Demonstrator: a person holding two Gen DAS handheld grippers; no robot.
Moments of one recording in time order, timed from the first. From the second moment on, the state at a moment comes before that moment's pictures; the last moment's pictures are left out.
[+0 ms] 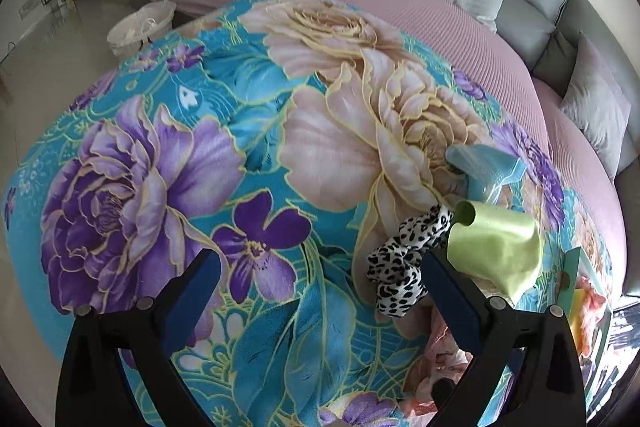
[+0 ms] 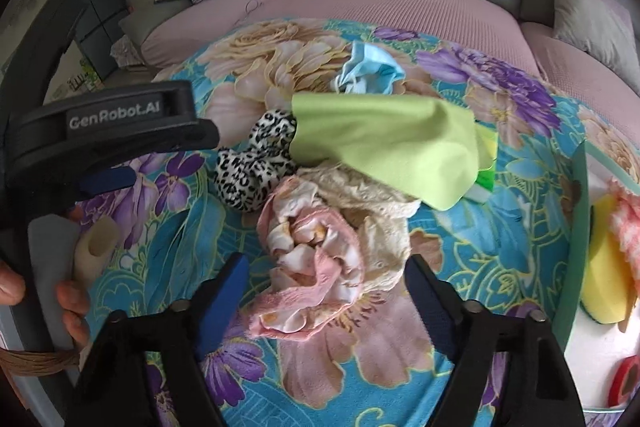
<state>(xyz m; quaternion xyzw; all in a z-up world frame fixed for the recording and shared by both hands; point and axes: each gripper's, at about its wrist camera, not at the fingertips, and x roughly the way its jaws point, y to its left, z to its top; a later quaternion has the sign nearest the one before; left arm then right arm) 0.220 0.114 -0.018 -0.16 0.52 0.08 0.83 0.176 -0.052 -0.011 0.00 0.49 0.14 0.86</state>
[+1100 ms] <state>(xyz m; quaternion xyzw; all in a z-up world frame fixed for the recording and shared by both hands) 0.235 0.089 -0.024 -0.14 0.53 0.03 0.84 0.177 -0.061 -0.015 0.04 0.50 0.19 0.85</state>
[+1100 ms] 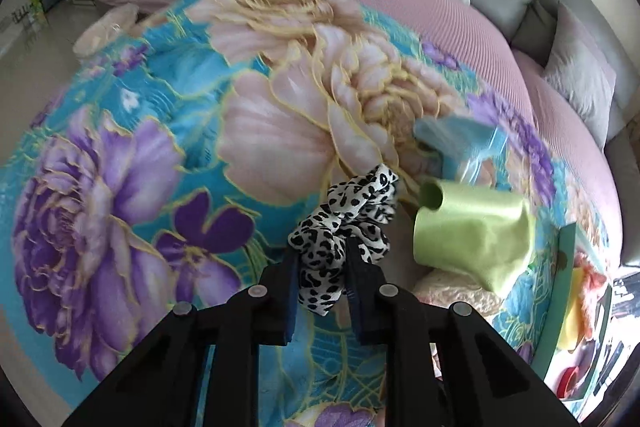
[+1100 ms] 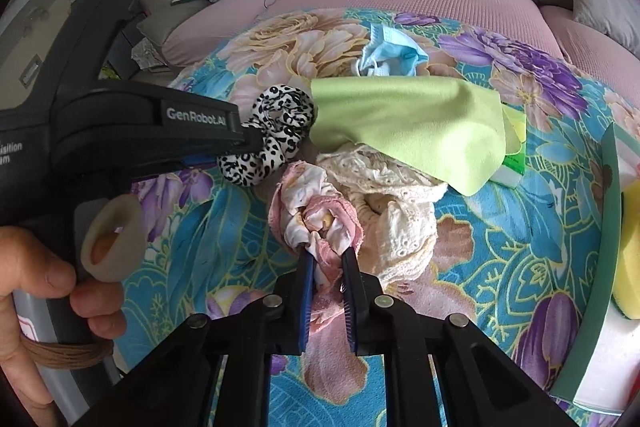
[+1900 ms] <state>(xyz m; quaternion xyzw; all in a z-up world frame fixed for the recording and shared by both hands) 0.204 0.010 0.081 -0.06 0.40 -0.03 0.91 0.146 -0.213 0.062 0.13 0.40 0.03 0.91</state>
